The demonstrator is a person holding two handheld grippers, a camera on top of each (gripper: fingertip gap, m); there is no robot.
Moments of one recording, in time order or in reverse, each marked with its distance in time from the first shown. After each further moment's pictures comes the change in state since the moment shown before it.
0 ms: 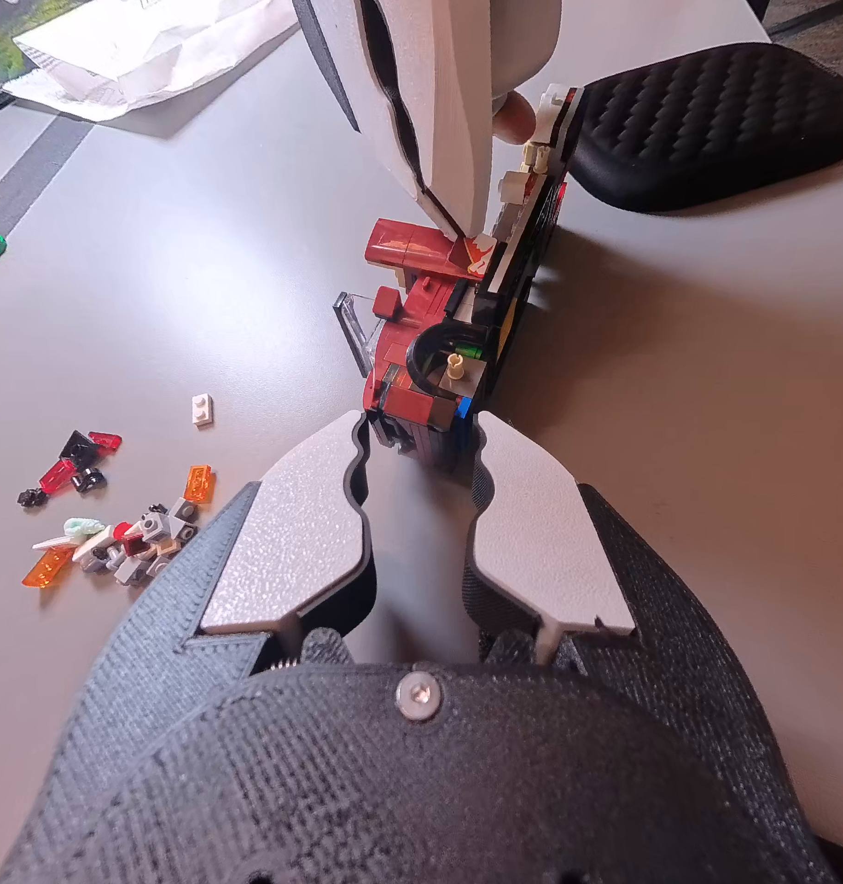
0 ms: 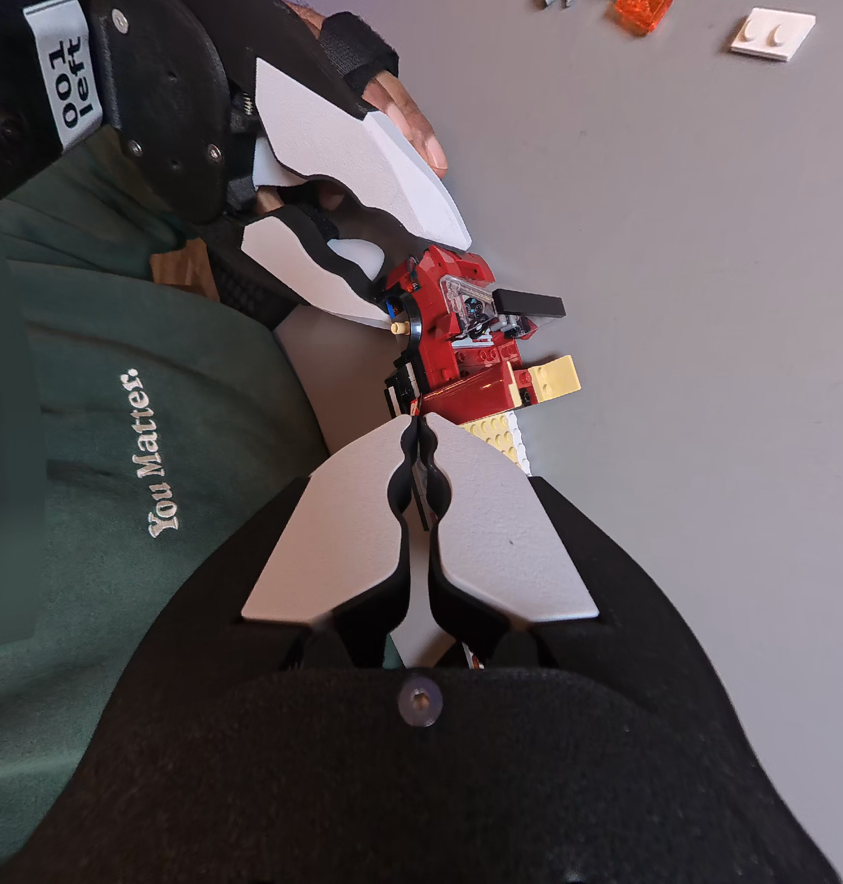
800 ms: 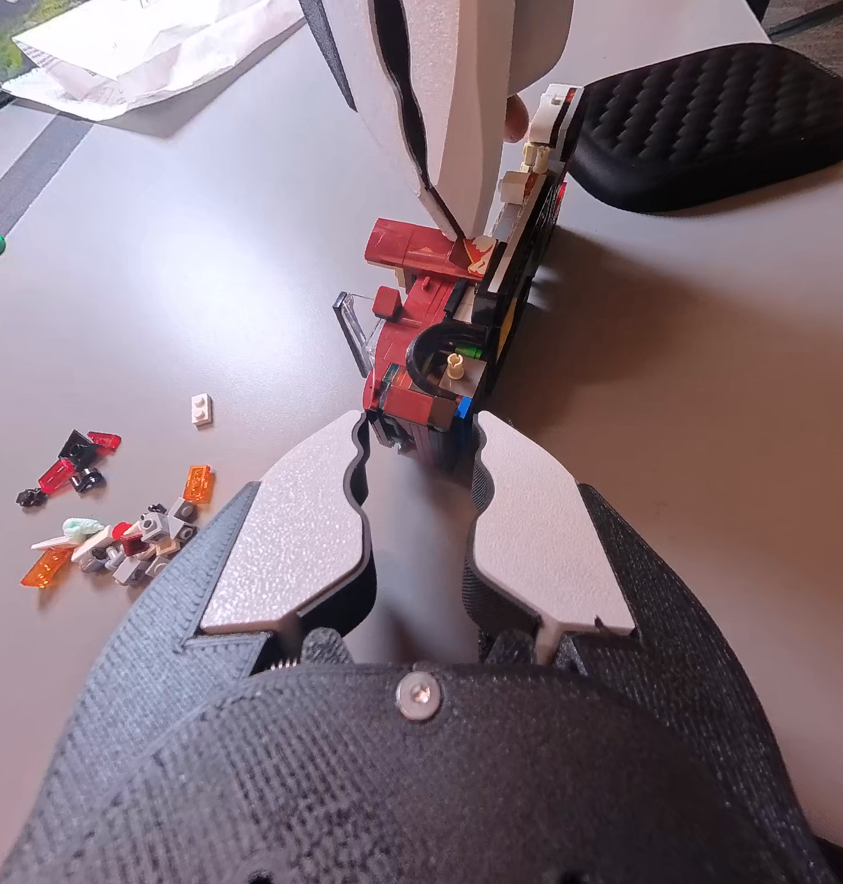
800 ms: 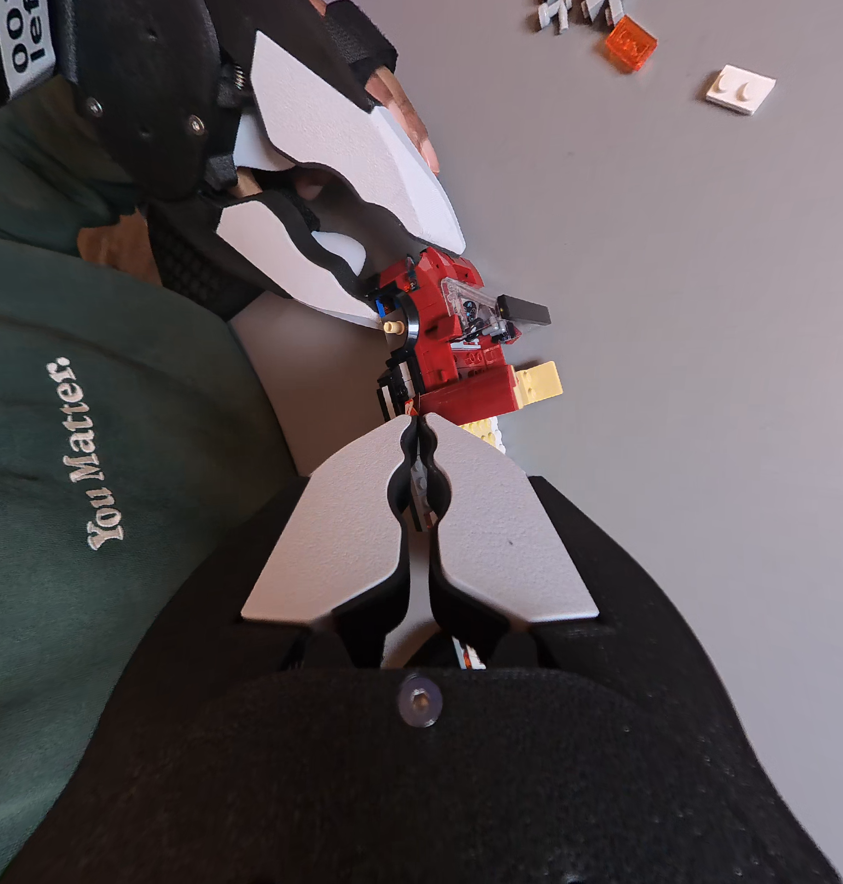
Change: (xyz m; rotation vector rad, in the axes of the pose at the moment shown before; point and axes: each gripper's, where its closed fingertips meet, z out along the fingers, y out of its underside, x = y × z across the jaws) left arm 0.000 0.000 0.000 0.000 0.001 -0.001; right arm 0.001 0.000 0.000 0.002 0.128 -0.088
